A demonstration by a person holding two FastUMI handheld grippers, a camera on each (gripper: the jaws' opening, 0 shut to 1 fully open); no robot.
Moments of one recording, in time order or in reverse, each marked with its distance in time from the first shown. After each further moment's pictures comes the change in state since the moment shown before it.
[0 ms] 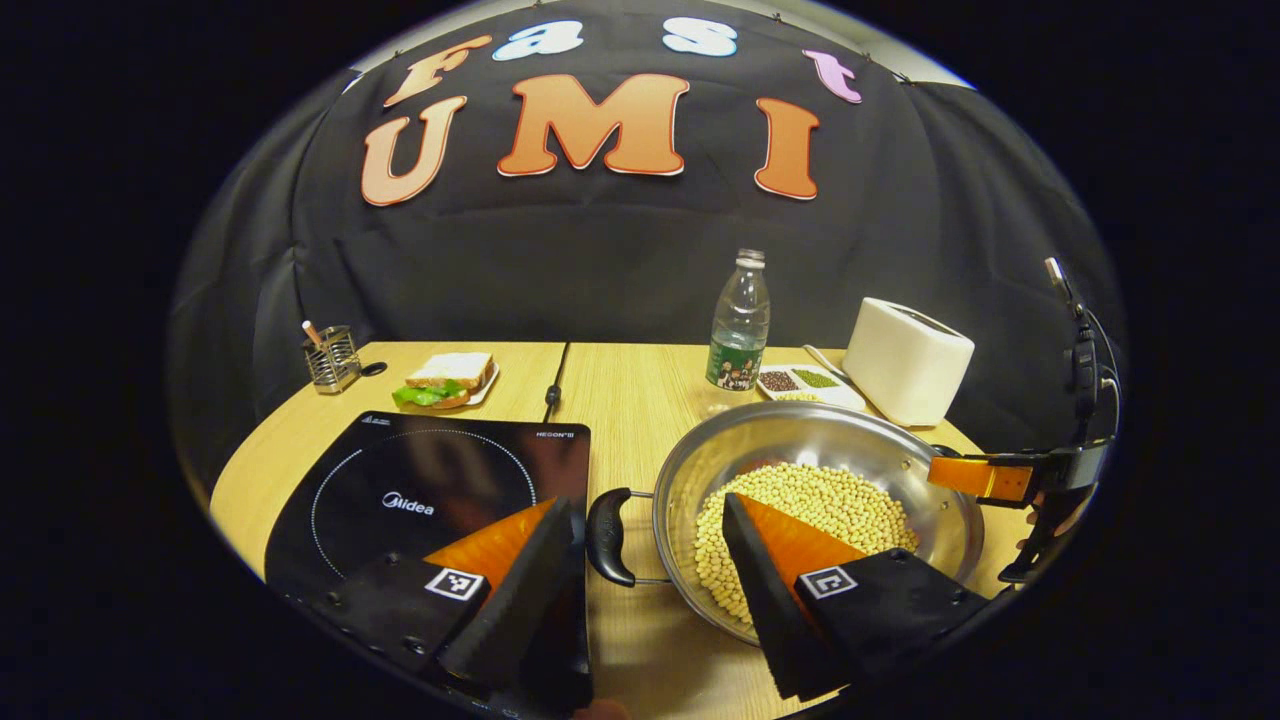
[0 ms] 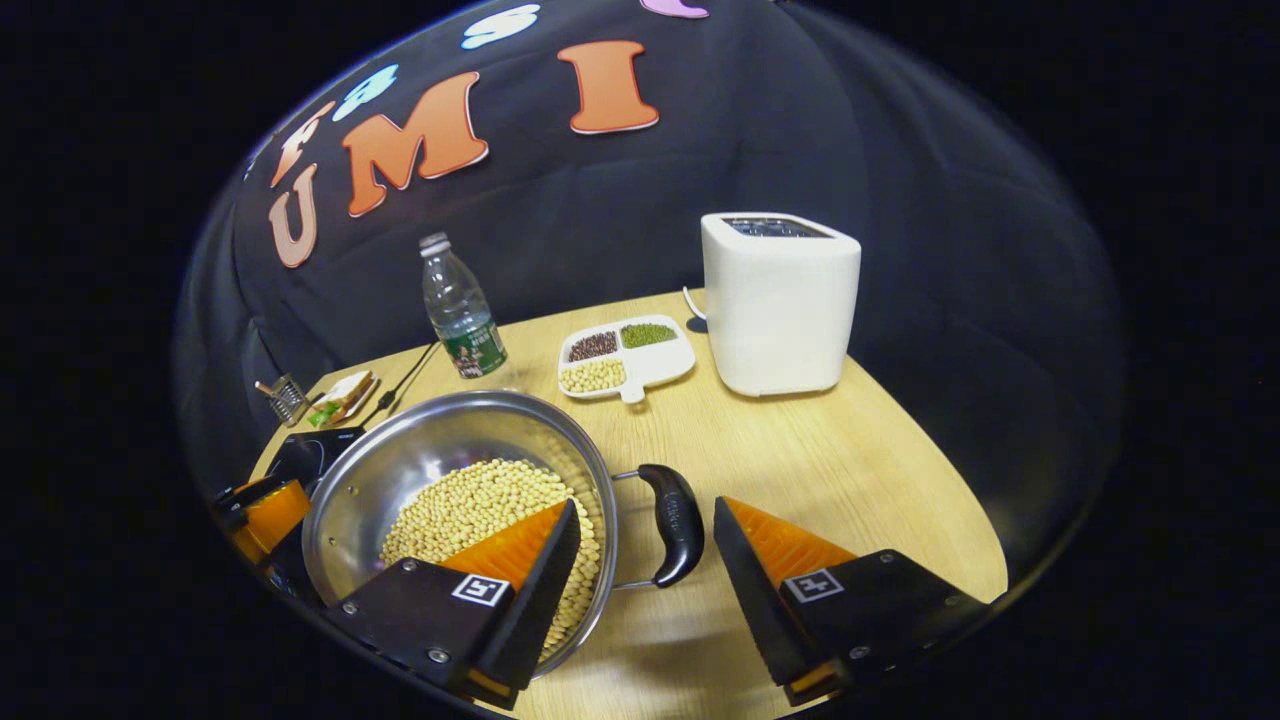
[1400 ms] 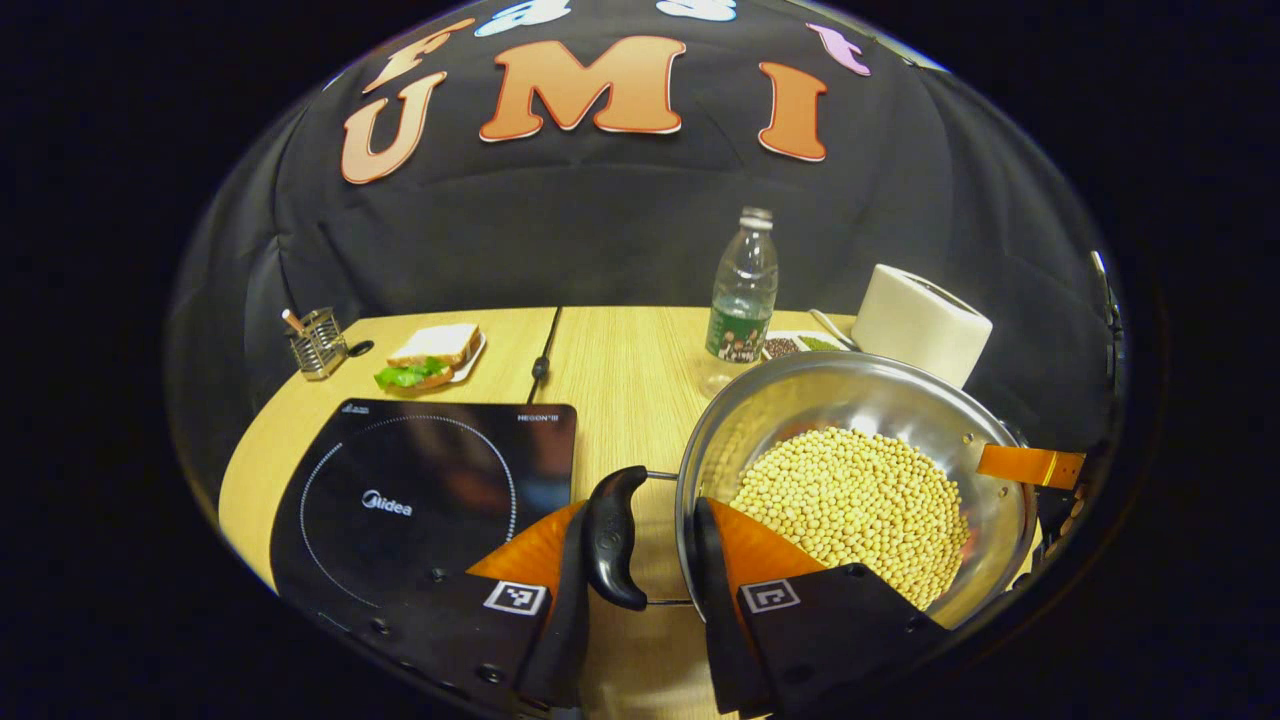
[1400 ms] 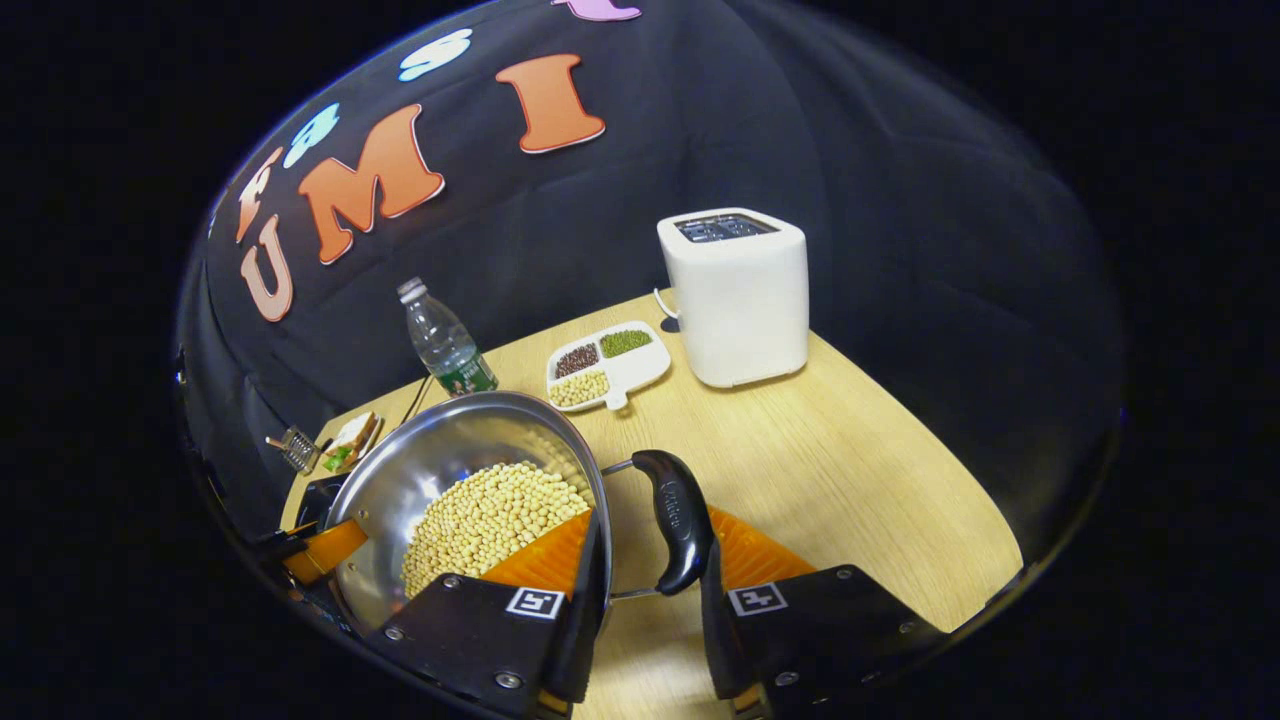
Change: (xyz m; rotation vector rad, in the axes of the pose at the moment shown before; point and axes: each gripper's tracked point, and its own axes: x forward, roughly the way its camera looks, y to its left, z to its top) left arm 0.013 -0.007 0.008 0.013 0.089 -0.005; right arm -0.047 0.004 0.028 0.141 -0.047 -0.019
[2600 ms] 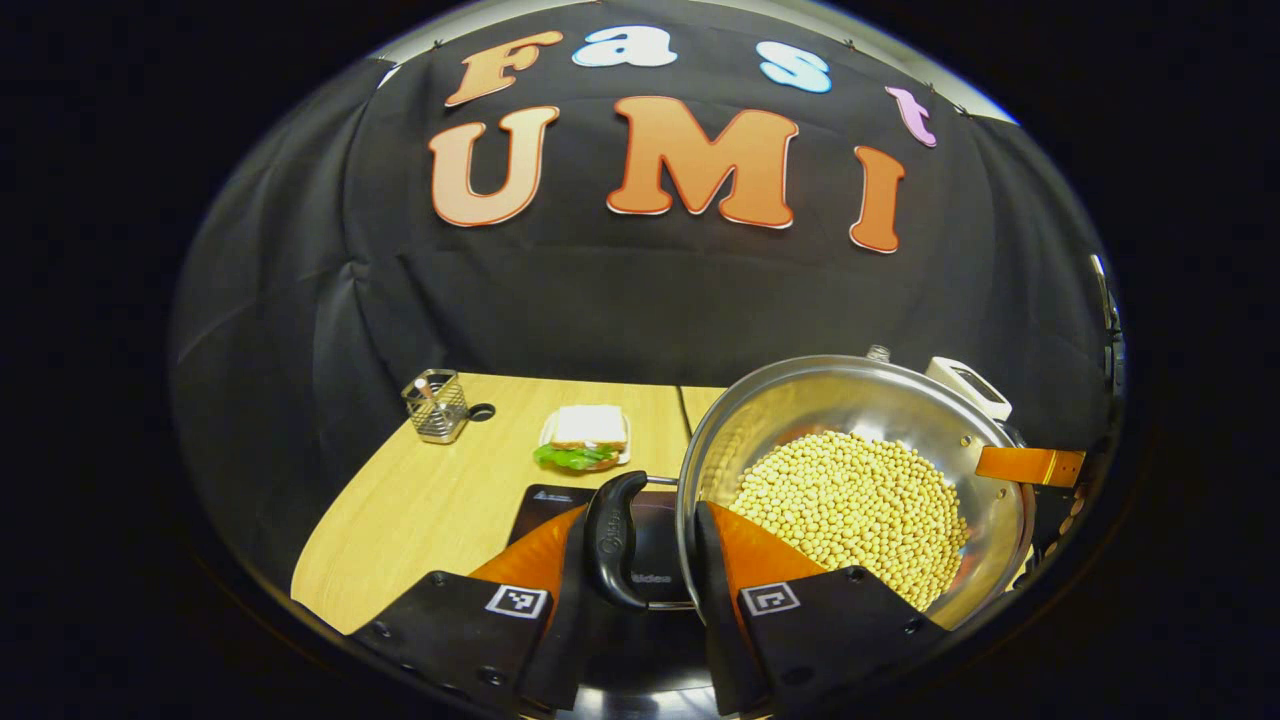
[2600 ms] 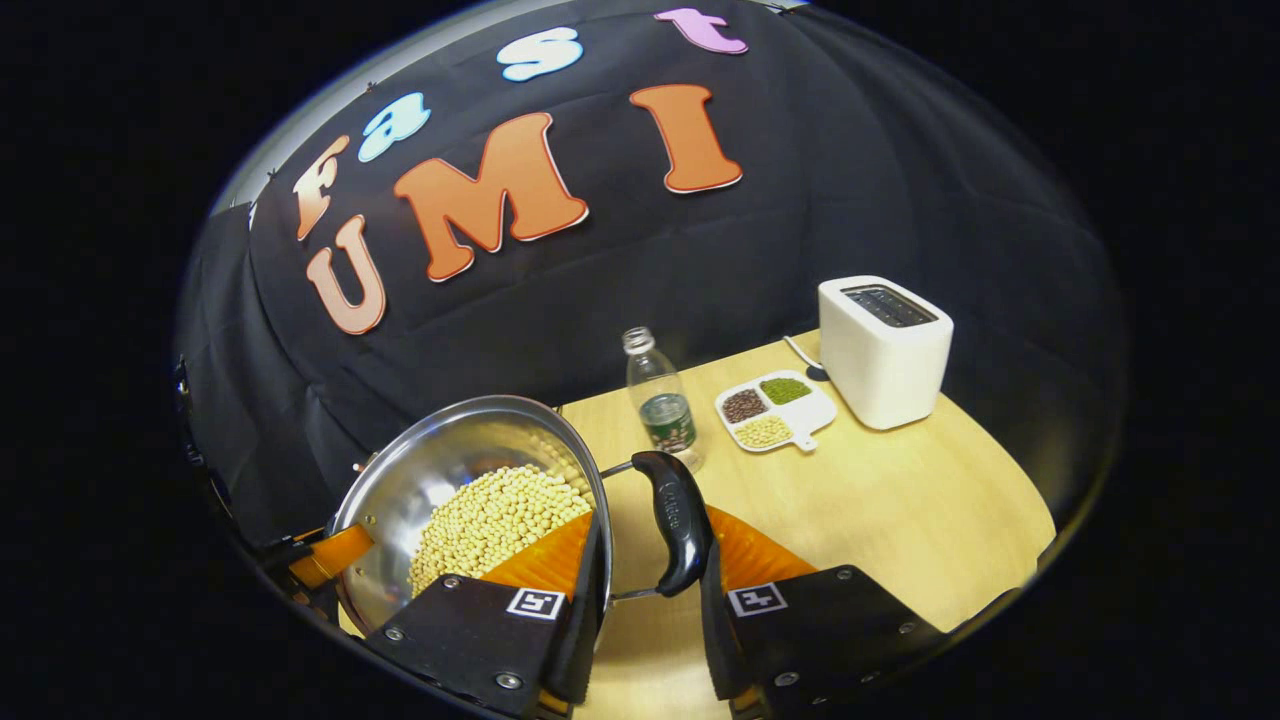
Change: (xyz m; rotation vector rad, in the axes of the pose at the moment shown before) left arm -0.090 0.199 0.082 -0.056 -0.102 0.104; right arm -0.053 0.210 0.028 -0.051 -0.053 0.142
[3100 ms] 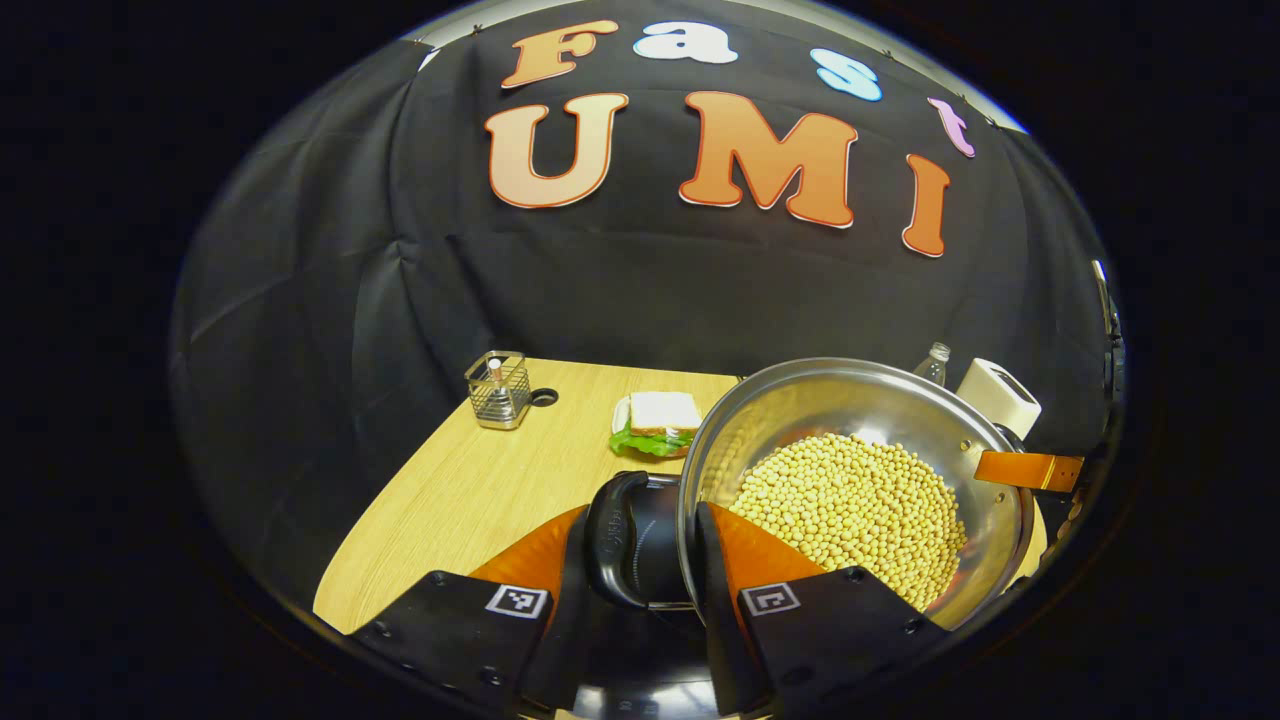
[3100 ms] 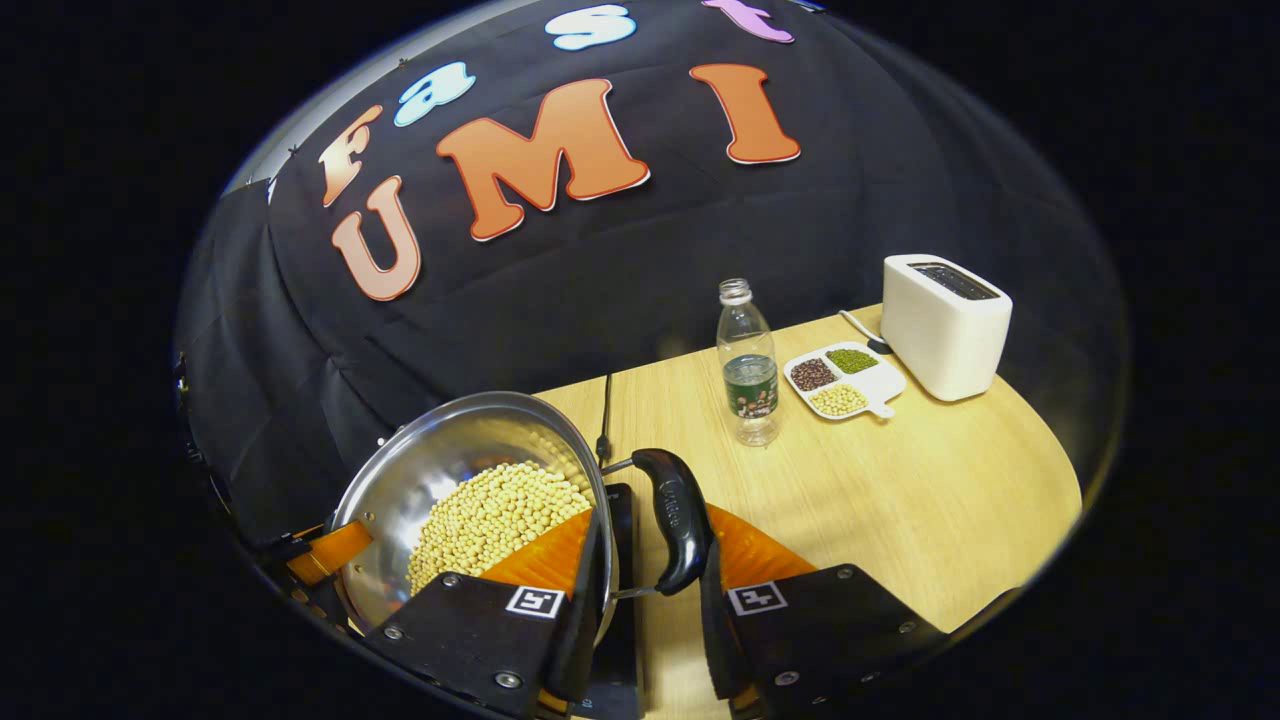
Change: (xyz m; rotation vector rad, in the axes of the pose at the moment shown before) left arm -0.001 0.090 -0.019 -0.035 0.039 0.063; right arm 0.020 0.073 -0.042 -0.028 0.050 0.053
